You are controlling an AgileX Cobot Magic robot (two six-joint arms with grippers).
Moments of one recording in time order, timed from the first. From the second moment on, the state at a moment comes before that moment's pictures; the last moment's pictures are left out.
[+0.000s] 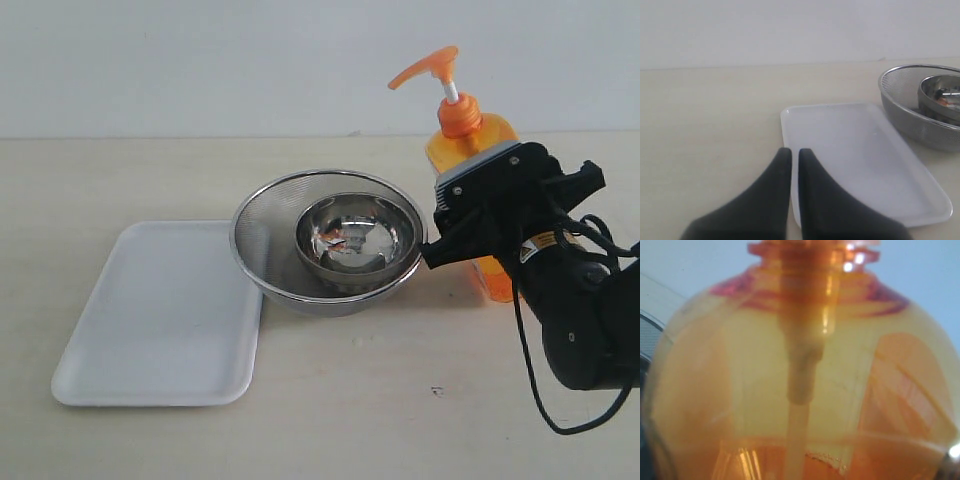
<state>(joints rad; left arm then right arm) -0.07 0.00 0.00 -0.18 0.31 0.18 0.51 1.87 -0.56 0.39 -1.14 -0.59</state>
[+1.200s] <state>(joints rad) -0.07 0.00 -0.11 -1.17 0.23 0.45 0.51 1.87 -0.56 0.39 -1.14 -0.62</state>
